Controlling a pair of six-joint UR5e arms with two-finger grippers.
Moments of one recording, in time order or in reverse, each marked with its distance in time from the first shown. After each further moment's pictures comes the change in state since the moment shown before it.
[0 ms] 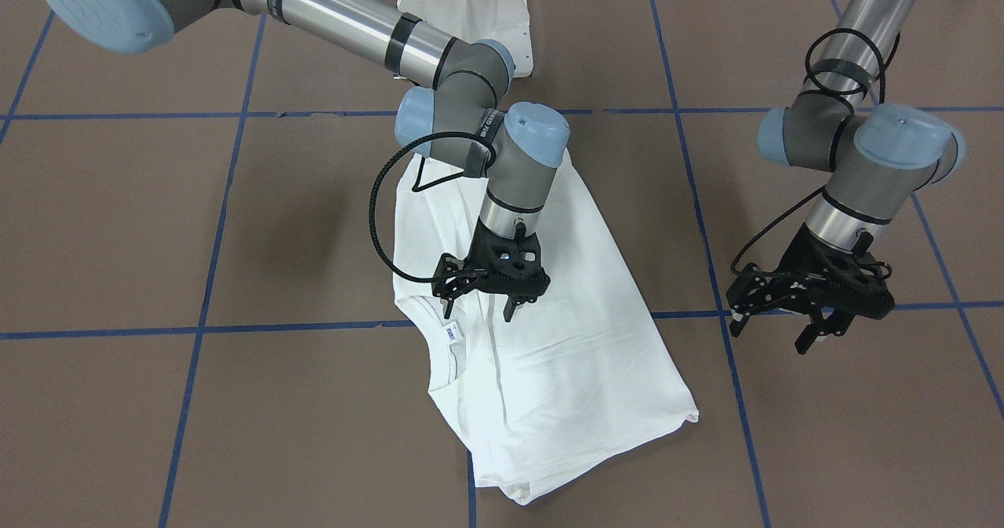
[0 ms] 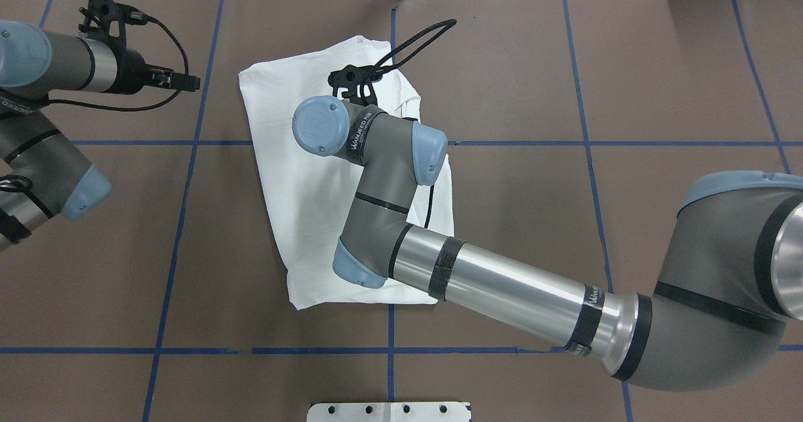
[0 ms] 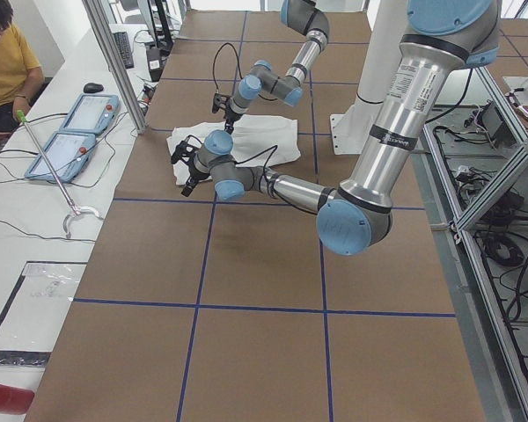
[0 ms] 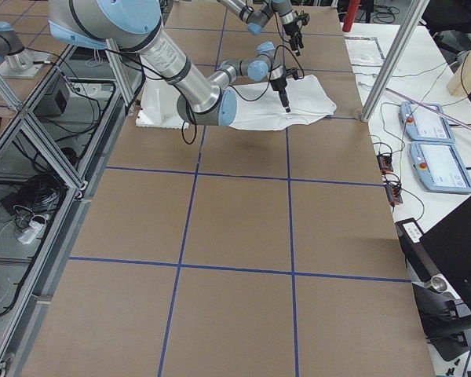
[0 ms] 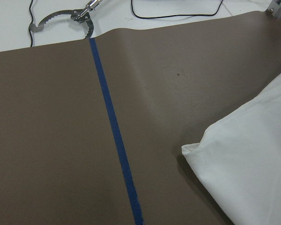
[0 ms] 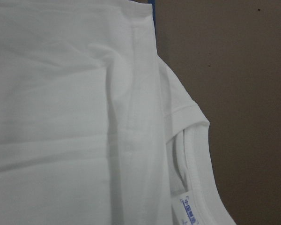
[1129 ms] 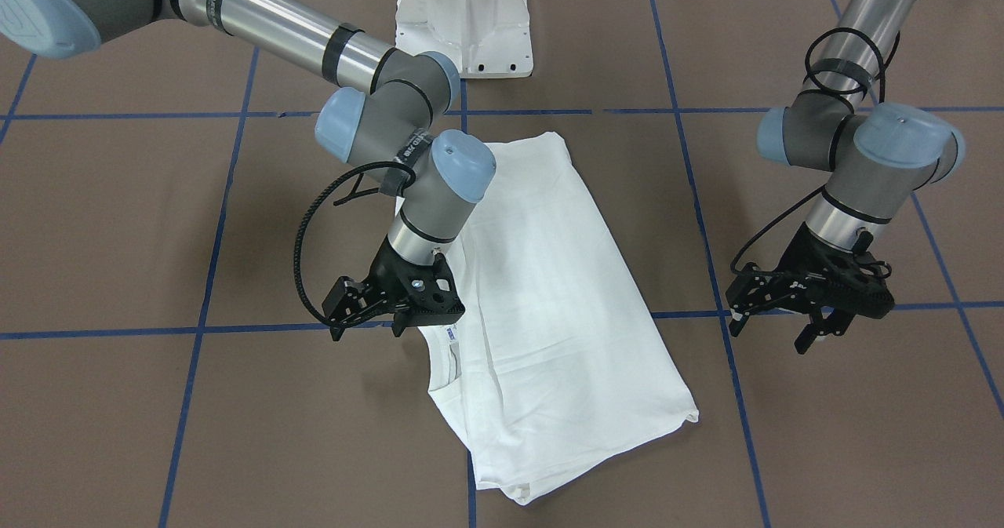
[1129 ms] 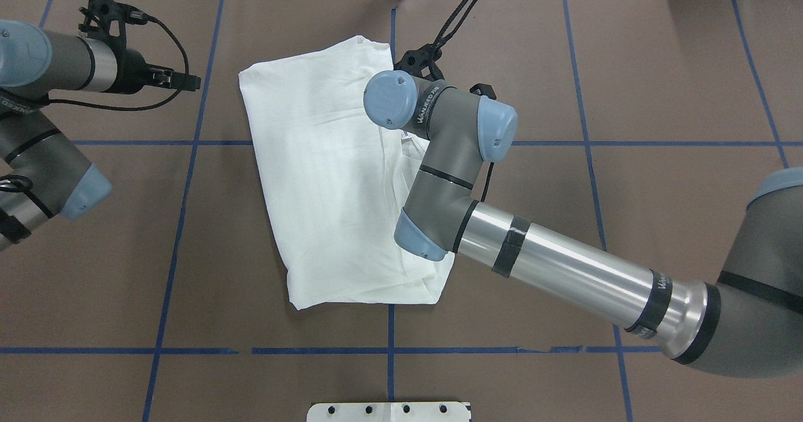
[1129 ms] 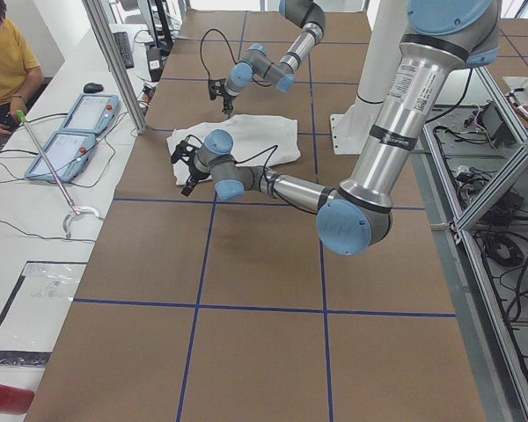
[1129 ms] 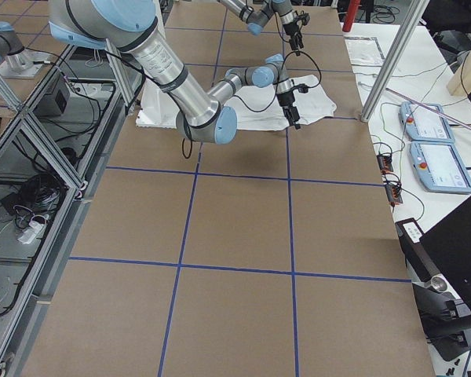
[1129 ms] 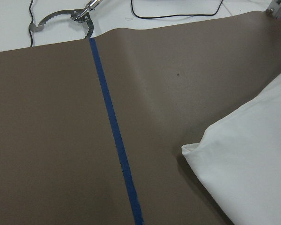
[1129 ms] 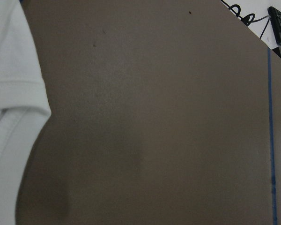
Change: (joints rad) left arm 0.000 0.000 -0.010 0.001 -0.002 -0.002; right arm 0.098 -0.176 0.204 -0.158 -0.006 -0.343
